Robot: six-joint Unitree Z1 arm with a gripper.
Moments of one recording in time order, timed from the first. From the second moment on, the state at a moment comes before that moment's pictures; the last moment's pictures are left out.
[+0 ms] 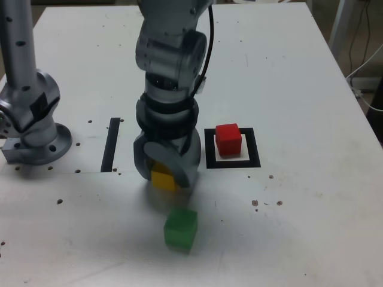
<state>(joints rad) -0.39 1.86 -1.08 0.95 0.06 -0.09</state>
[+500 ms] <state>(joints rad) -0.31 1.85 -1.44 1.28 0.10 -0.06</state>
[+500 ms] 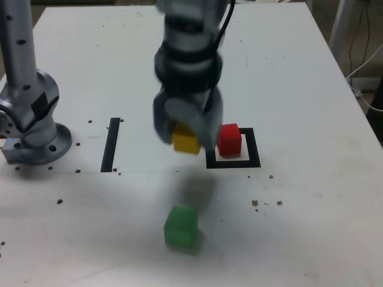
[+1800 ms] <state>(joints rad) -0.08 2.00 -1.60 1.27 0.10 -0.20</state>
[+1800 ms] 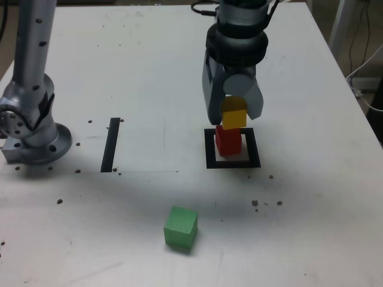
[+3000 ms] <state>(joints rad) -0.06 2.04 -1.56 1.24 0.10 -0.23</state>
